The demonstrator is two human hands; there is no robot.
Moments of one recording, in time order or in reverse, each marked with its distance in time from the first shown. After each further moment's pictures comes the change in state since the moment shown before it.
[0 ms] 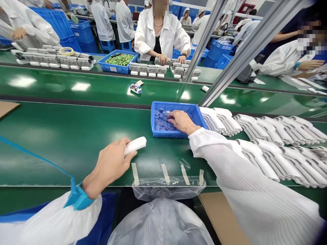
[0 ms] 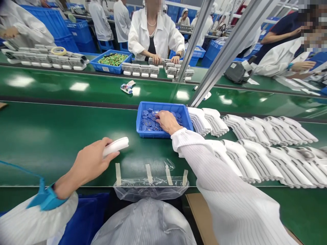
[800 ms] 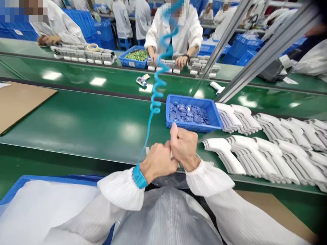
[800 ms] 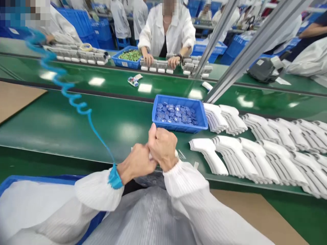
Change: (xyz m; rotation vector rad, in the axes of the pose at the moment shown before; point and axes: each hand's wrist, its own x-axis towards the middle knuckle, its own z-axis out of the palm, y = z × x) left_hand -0.036 0.079 0.036 -0.298 -0.061 0.276; right_hand -0.129 -0.143 0.016 0.501 0.725 0.066
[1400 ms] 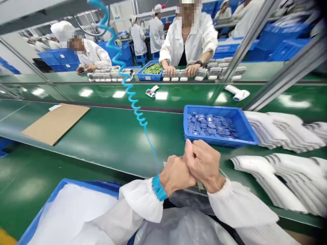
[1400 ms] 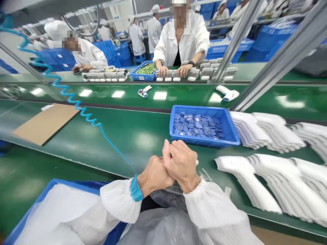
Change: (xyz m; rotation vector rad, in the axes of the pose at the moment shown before) left_hand 0.015 -0.017 0.005 -0.034 0.002 0.041; right_hand 0.008 0.007 0.004 -0.040 0.085 -0.310
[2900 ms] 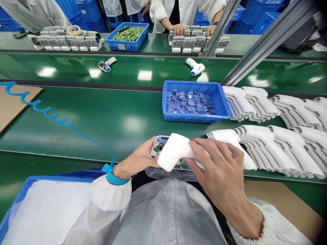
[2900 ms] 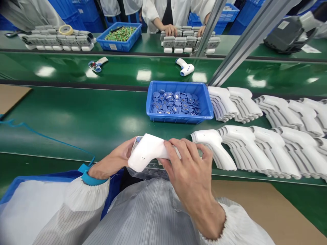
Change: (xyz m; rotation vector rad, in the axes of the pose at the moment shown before) left_hand -0.023 -0.019 -0.021 -1.273 -0.287 -0.289; right_hand -0.043 0.019 -0.094 -0.406 -0.366 -0.100
